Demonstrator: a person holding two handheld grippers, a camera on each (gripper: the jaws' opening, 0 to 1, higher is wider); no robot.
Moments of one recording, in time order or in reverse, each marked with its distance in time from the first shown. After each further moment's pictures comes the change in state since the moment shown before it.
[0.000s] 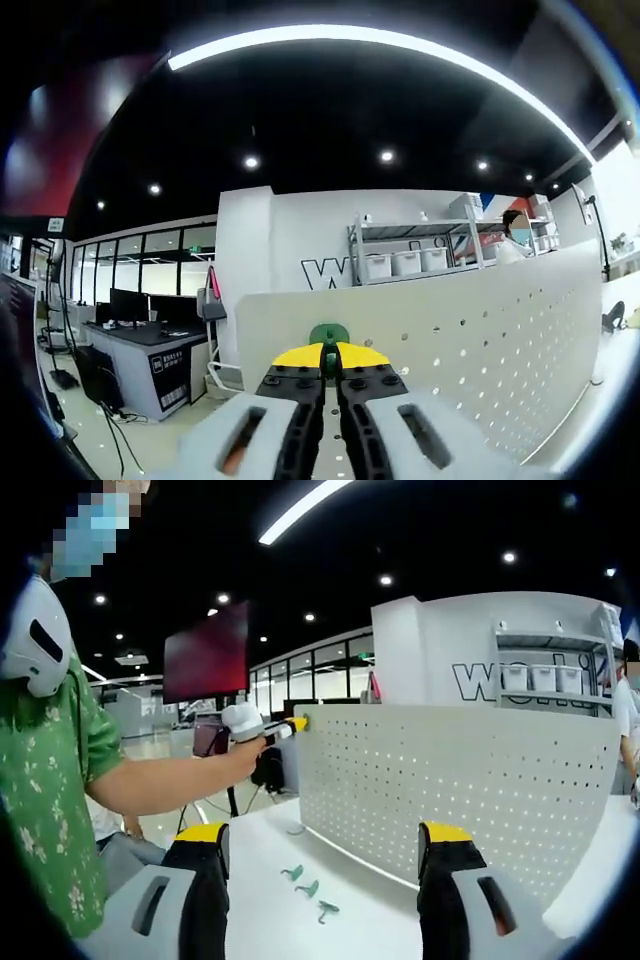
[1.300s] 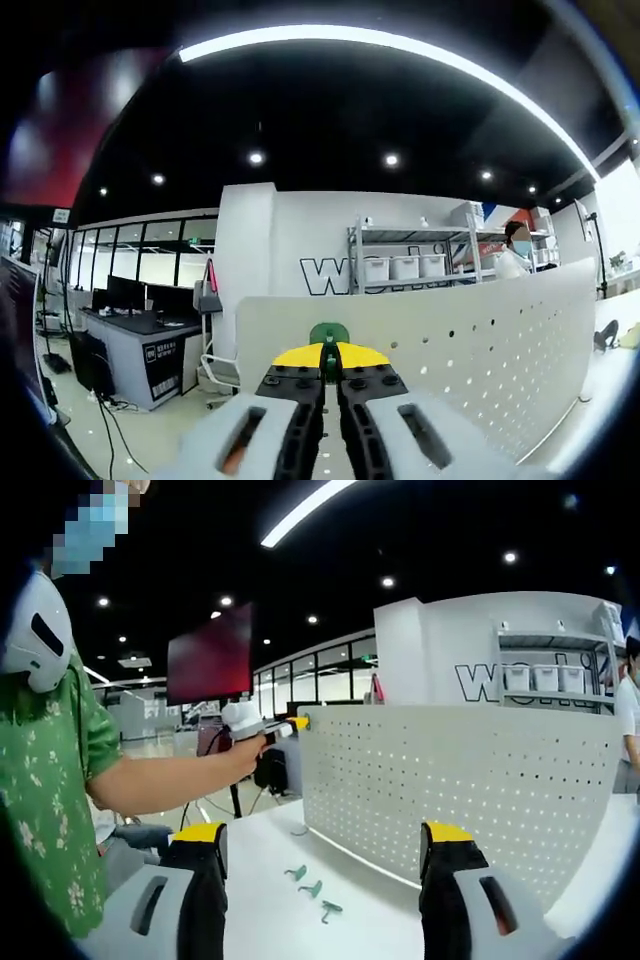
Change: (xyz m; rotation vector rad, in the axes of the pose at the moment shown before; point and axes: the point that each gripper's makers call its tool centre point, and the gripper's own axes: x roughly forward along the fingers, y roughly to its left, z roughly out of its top) left arm -0.009 -0.005 0.007 -0.057 0.005 -0.002; right arm -0.004 0.003 -0.001 0.006 -0.011 0.017
